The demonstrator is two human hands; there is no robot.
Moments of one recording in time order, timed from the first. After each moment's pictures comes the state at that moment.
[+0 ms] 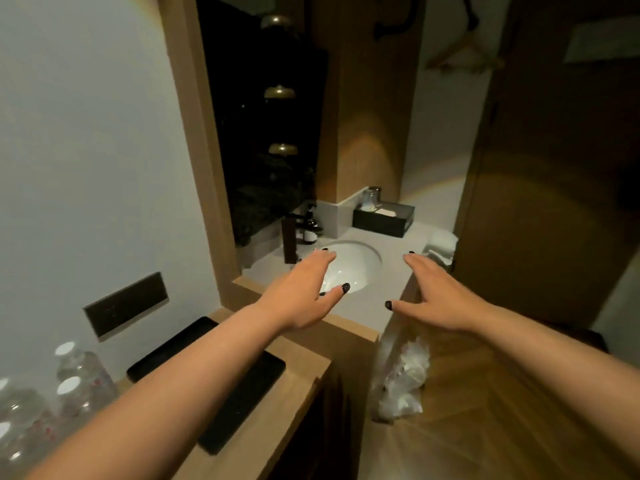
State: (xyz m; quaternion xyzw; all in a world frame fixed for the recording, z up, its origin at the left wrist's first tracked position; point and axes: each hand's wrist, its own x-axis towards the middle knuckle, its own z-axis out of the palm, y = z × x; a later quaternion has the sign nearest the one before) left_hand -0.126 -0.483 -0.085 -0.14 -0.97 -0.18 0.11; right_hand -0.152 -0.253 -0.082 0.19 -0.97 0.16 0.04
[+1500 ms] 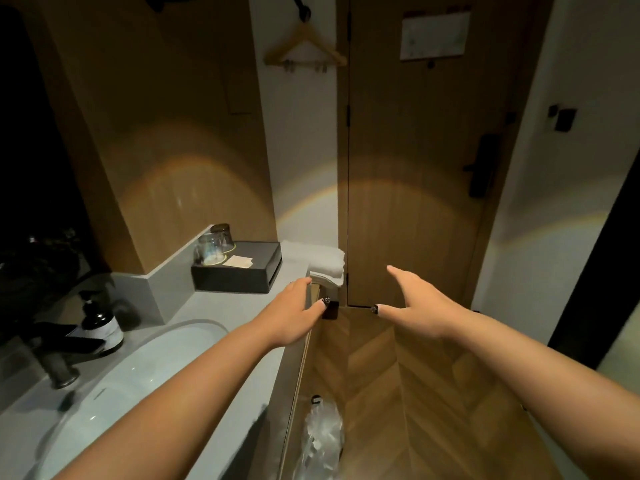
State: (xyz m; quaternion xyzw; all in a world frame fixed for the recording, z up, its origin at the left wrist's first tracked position) left_hand -0.563 -0.185 -0.121 -0.23 -0.94 -0.27 -0.03; right_hand -0.498 0.032 -0.110 -0.03 -0.97 0.24 0.03
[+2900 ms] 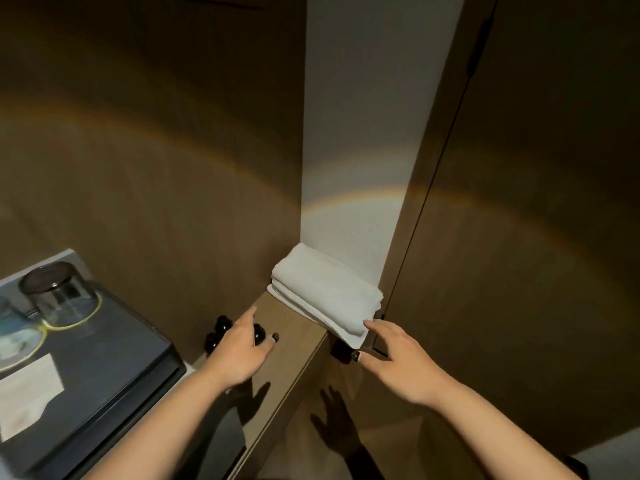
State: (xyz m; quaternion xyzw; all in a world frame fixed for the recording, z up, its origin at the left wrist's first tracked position) left_hand -1.145 0.005 -0.253 0.12 -0.91 -0.38 -0.10; right_hand -1.153 0.264 -0.213 0.13 -0.93 0.29 -0.17
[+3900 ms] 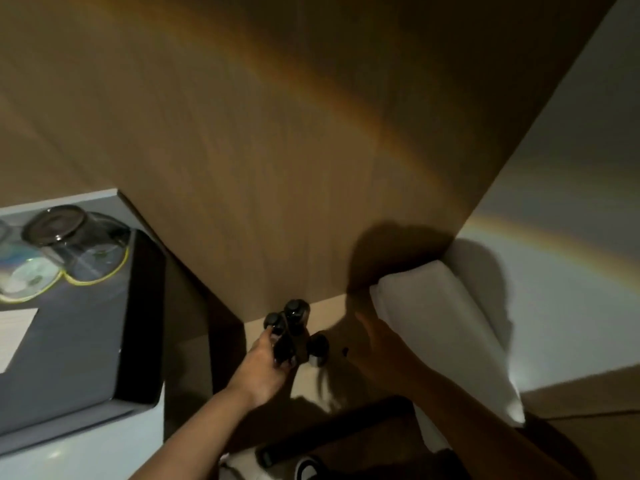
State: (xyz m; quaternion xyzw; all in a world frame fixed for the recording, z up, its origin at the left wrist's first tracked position) left_hand -1.300 -0.040 -0.389 0.47 -0.75 -0.47 -0.07; right_hand -1.473 0.090 -0.341 0.36 -0.80 0.21 -0.42
